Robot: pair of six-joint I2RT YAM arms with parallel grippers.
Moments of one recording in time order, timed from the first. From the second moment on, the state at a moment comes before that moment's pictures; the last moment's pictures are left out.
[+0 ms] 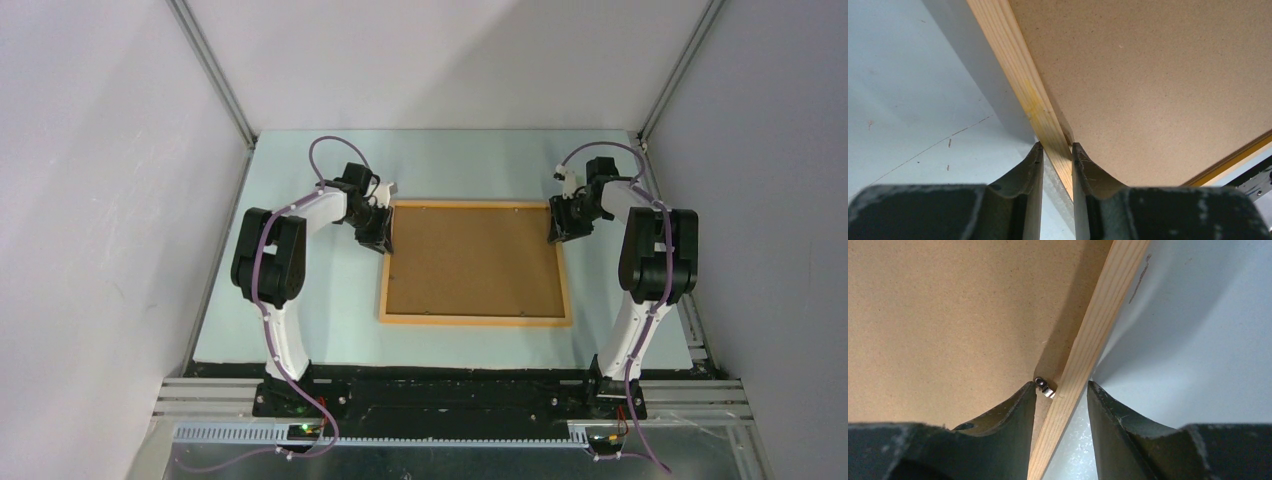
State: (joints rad) left arm -0.27 1.97 1.34 -0.63 0.39 -0.04; right arm -0.06 1.96 1.35 -0.63 -0.38 -0.26
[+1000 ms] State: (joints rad) left arm -0.27 1.97 1.34 -0.63 0.39 -0.04; right arm -0.07 1.96 1.35 -0.63 -0.39 -0.32
